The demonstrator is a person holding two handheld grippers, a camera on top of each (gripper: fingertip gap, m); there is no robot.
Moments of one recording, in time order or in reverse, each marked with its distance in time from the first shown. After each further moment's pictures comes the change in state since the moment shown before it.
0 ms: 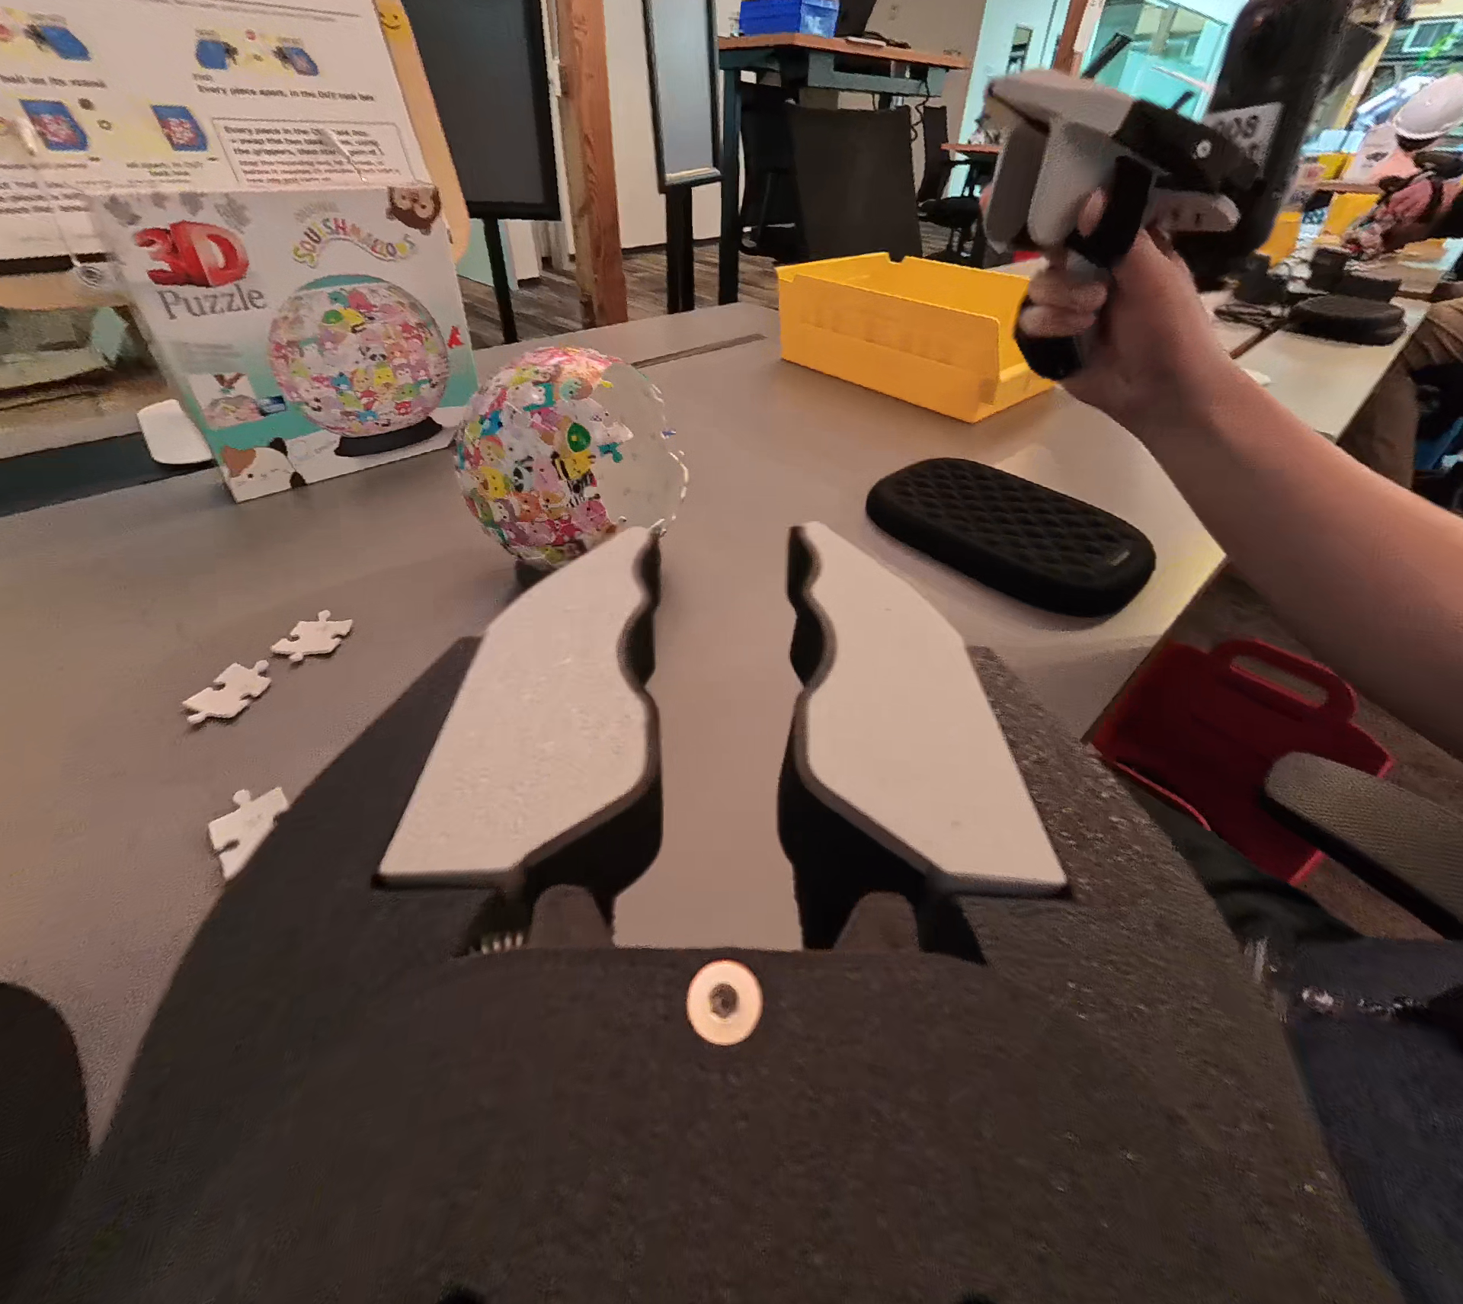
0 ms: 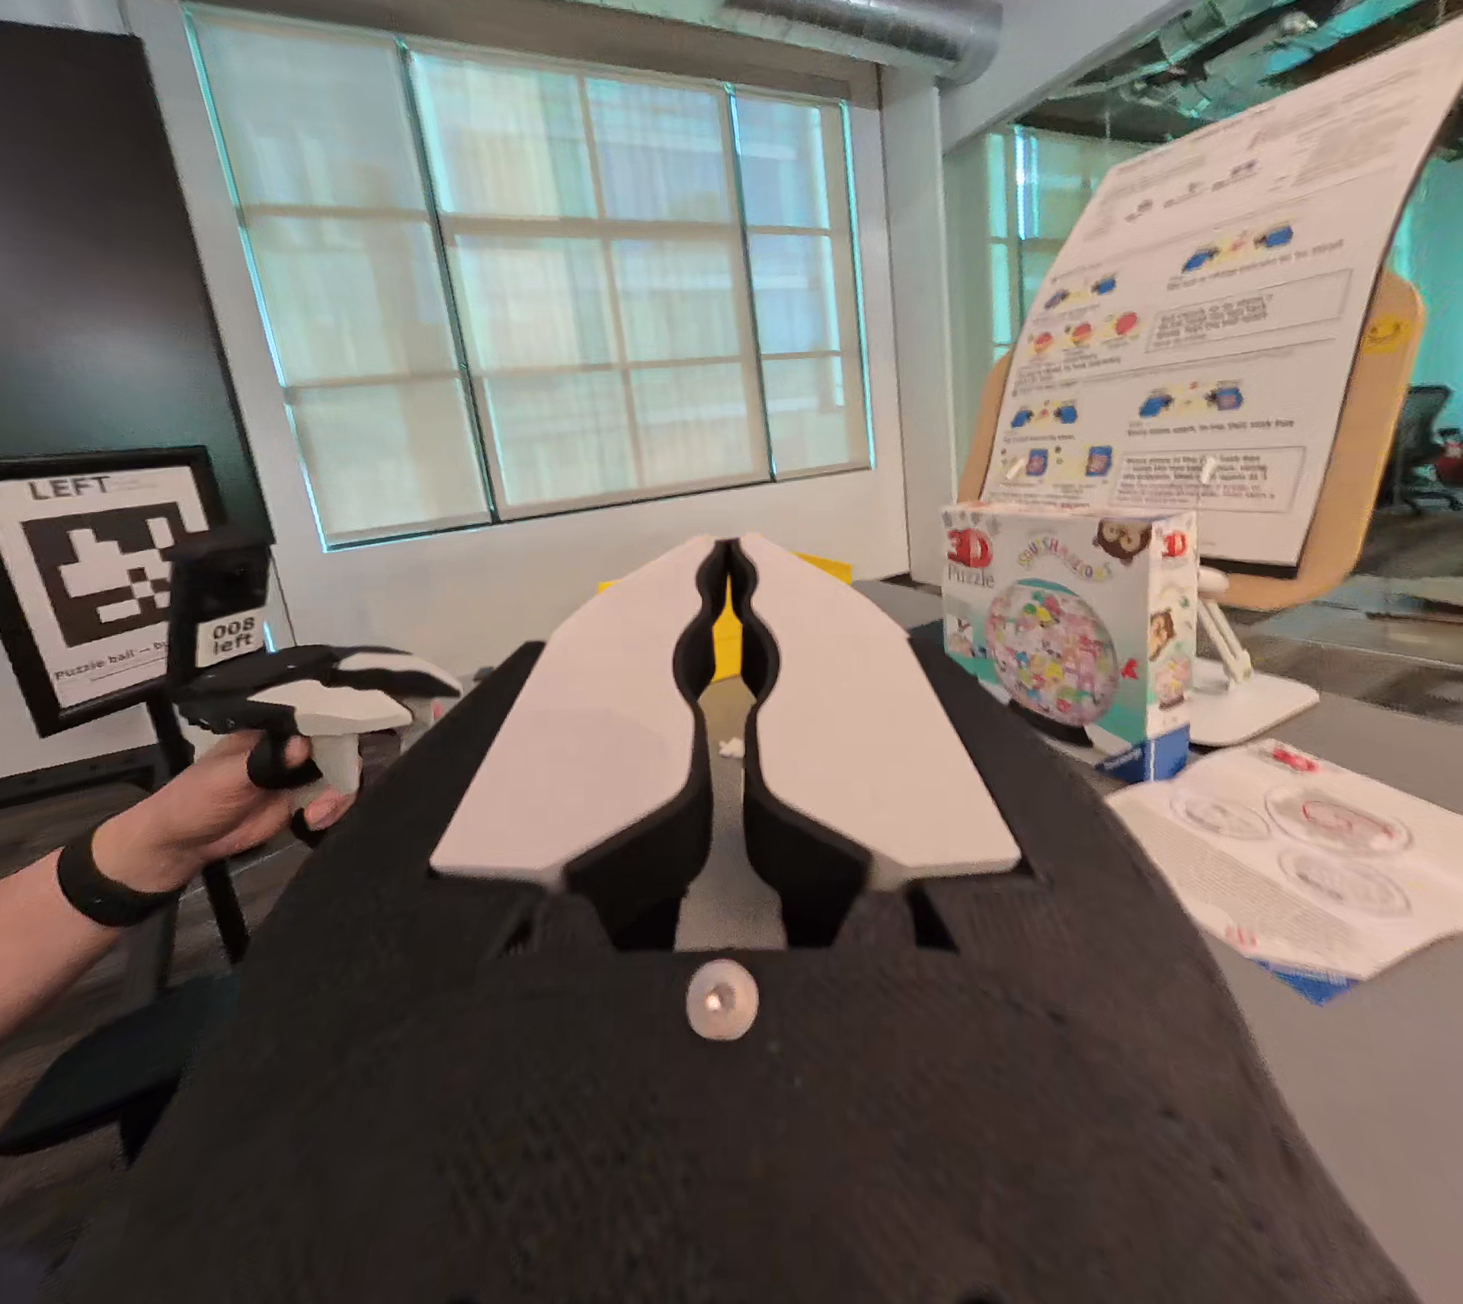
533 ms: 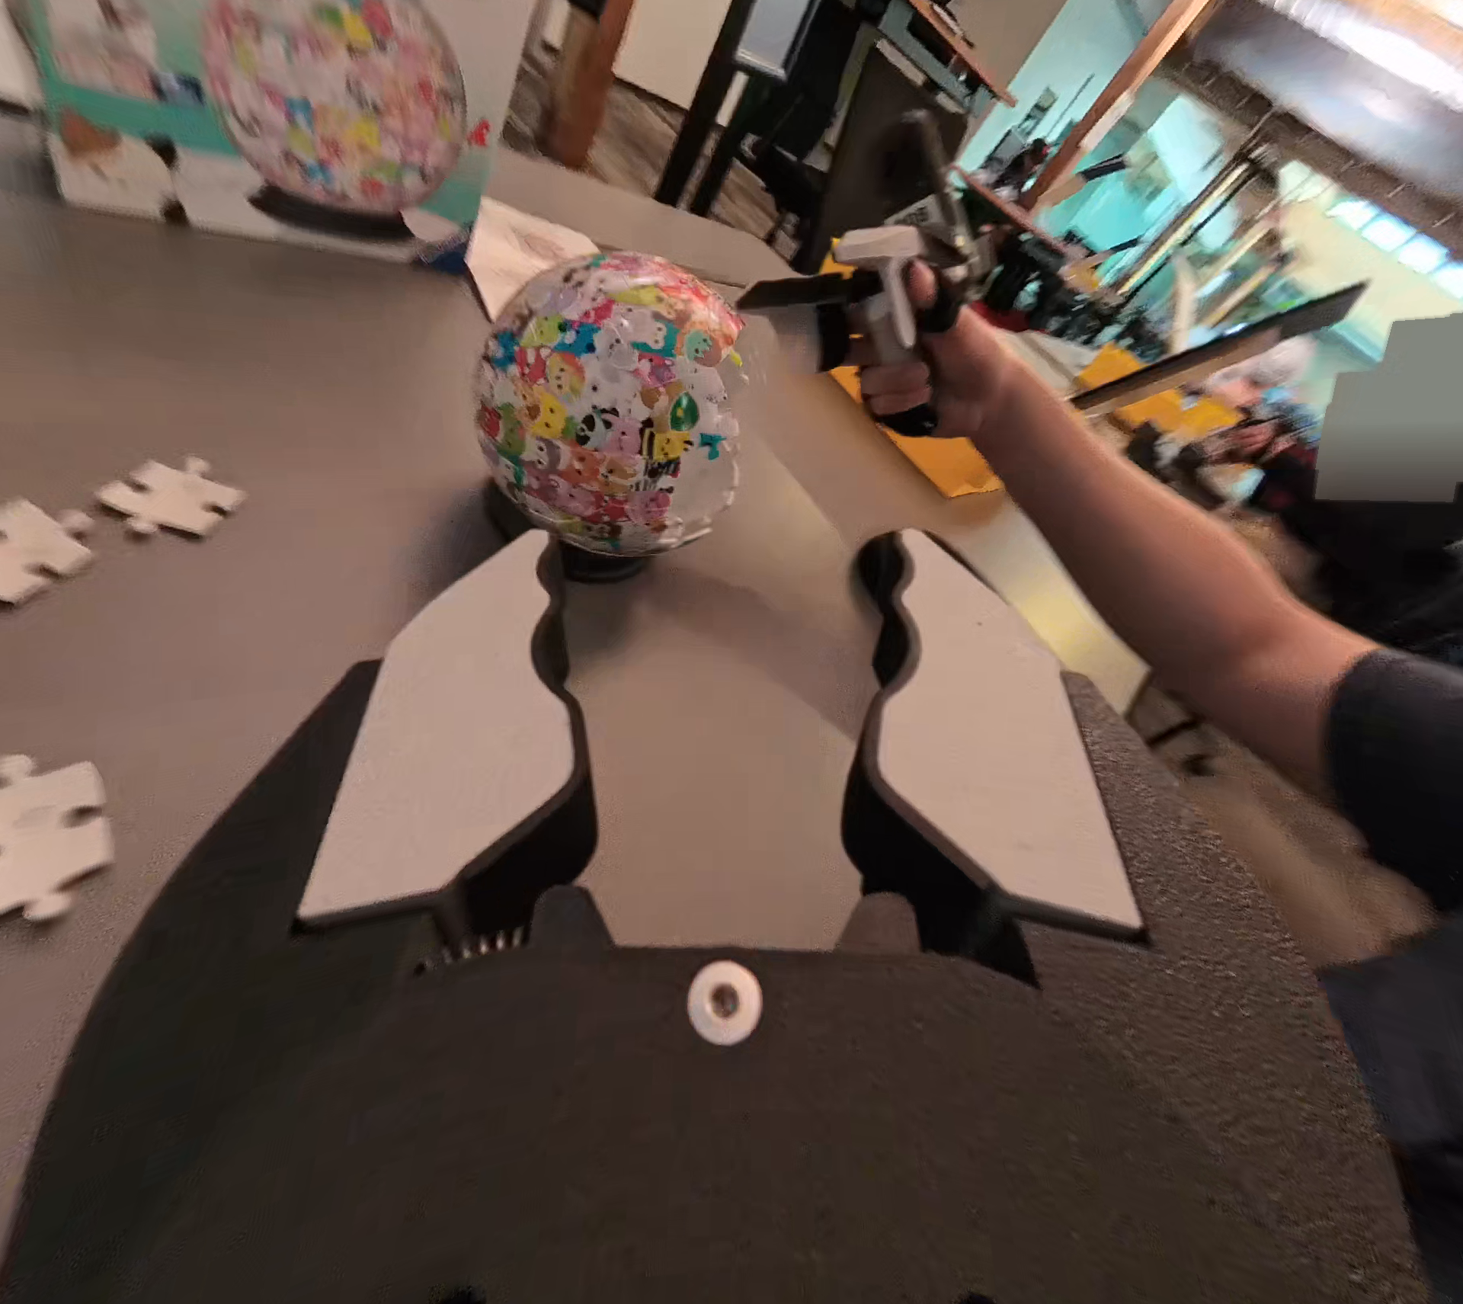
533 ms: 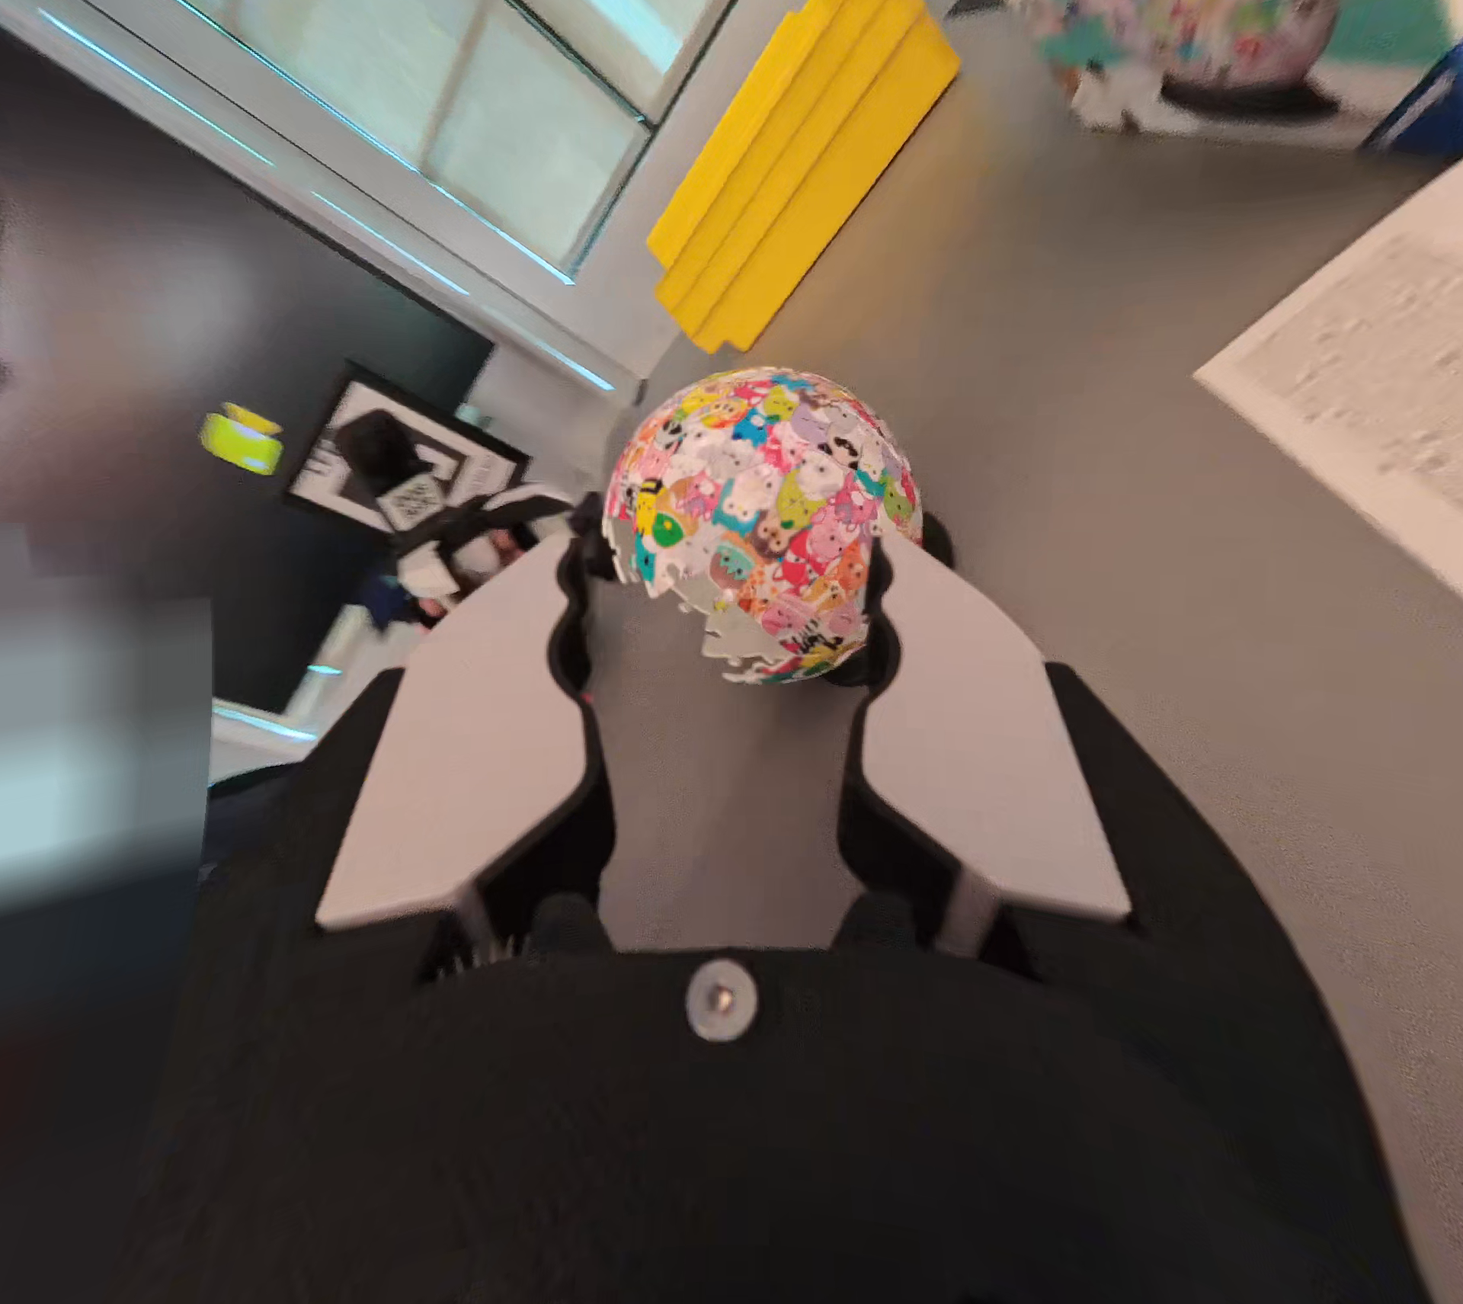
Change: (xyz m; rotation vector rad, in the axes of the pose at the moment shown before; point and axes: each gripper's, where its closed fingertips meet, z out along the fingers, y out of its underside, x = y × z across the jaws) left arm -0.066 0.015 0.066 -0.118 0.027 -0.530; right arm 0.133 0.148 0.070 -0.709 -0.171 0.808
